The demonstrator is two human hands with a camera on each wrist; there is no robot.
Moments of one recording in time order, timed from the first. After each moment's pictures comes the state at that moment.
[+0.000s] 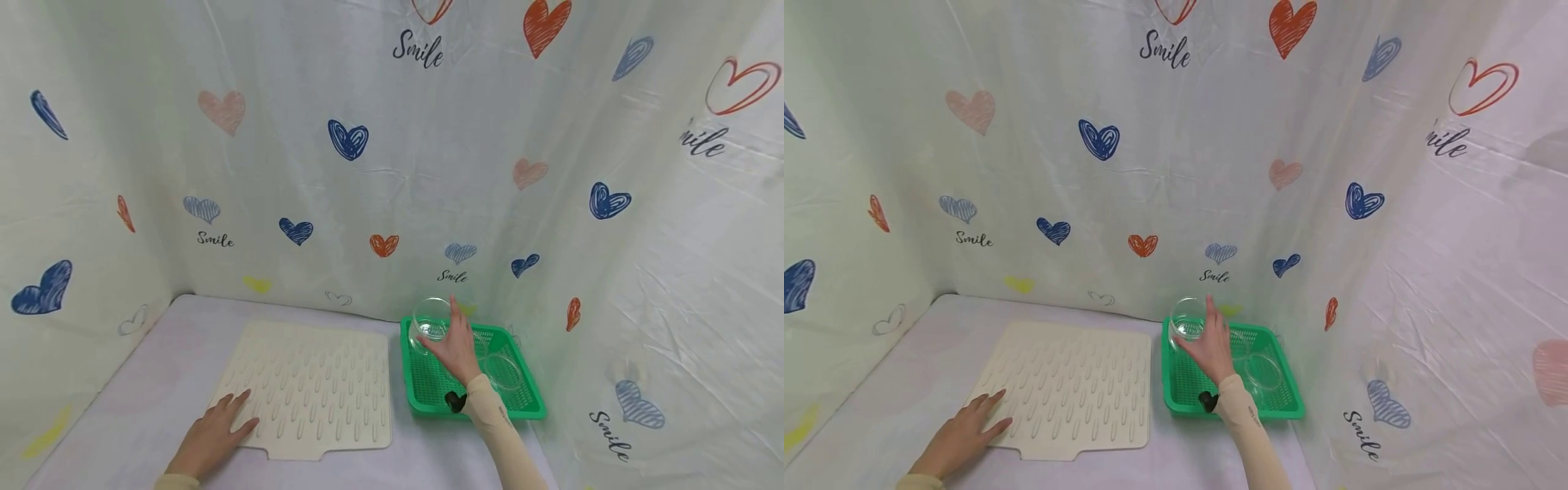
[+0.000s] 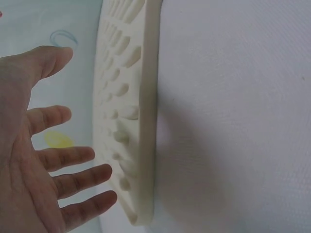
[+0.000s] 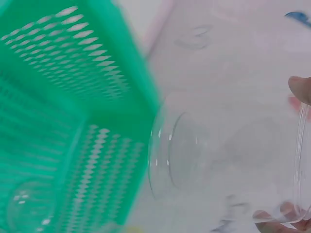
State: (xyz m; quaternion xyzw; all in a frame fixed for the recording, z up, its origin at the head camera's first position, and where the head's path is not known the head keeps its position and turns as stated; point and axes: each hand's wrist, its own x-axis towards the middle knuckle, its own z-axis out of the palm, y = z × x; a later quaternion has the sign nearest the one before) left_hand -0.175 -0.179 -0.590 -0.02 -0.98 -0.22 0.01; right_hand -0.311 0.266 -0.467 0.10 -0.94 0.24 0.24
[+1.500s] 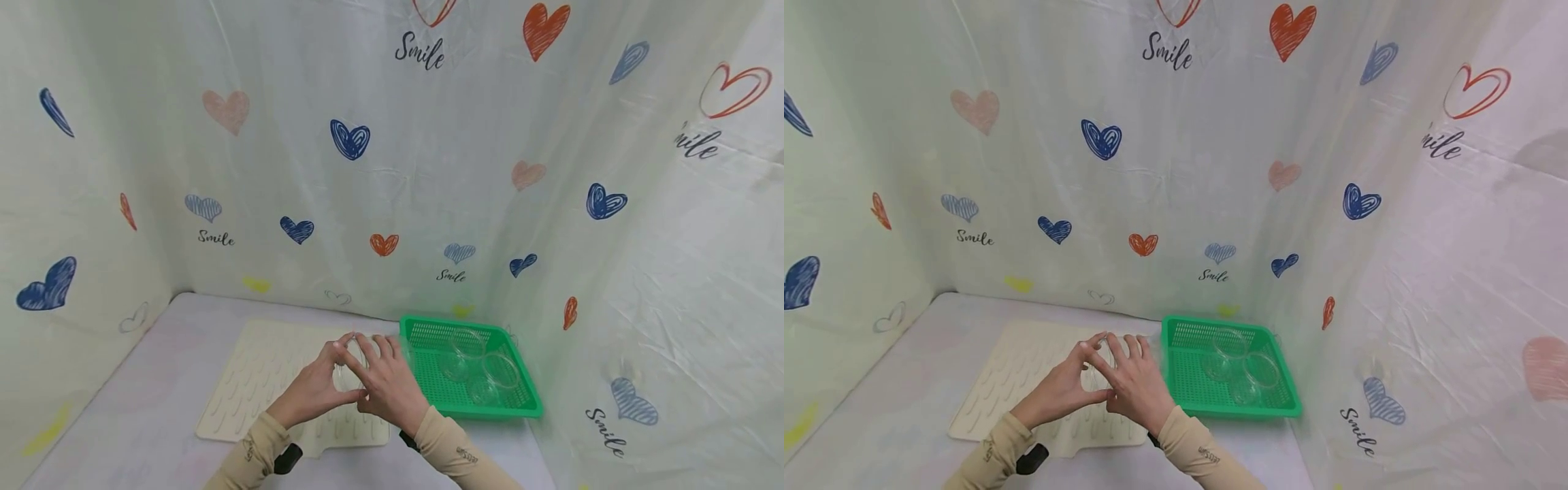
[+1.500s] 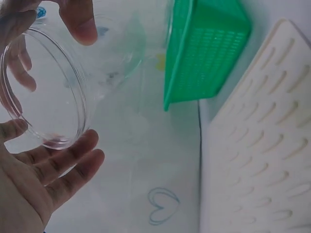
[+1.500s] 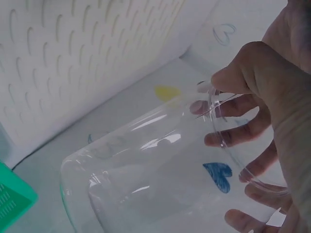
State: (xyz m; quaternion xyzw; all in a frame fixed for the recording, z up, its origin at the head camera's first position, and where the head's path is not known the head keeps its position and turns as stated) left_hand -0.206 -0.039 -0.481 -0.21 -0.88 -0.41 0.11; right_hand -0.211 0.138 -0.441 0.39 -0.86 -0.13 0.29
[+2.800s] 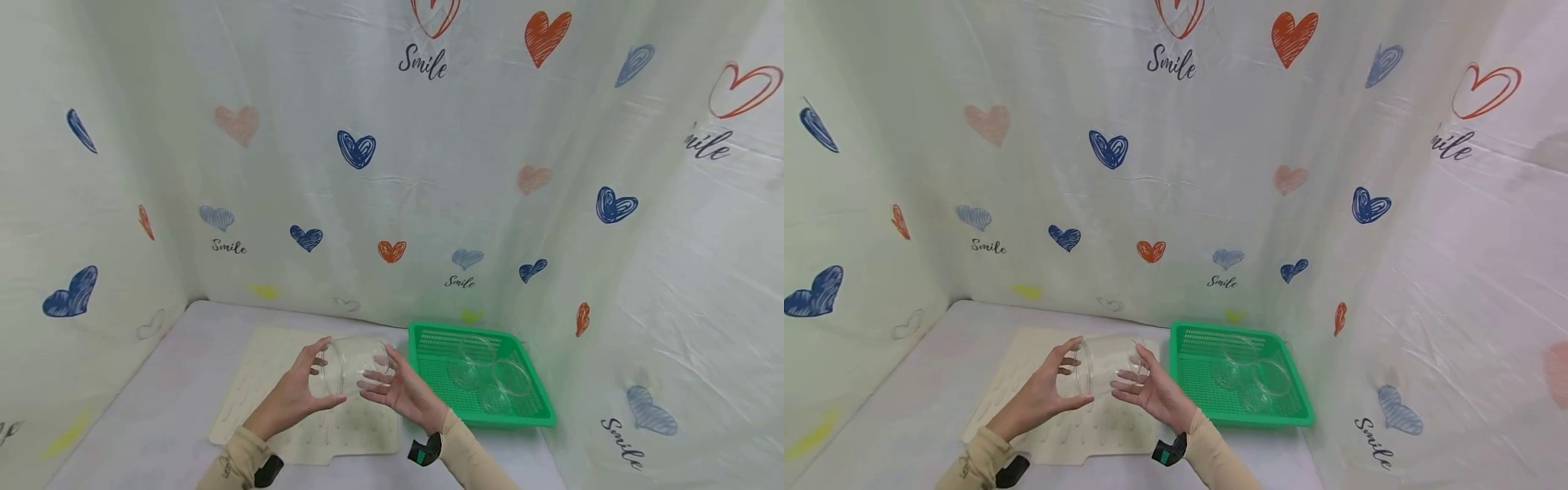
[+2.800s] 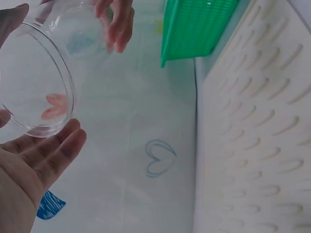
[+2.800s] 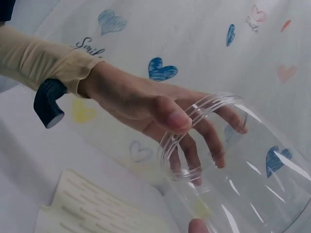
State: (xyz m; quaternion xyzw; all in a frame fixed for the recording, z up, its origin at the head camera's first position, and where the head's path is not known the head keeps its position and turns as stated) left_hand -0.195 -0.080 -0.484 -0.17 -0.87 -0.44 0.13; right_hand -0.236 0.157 -0.470 0.02 -0.49 0.81 -0.32
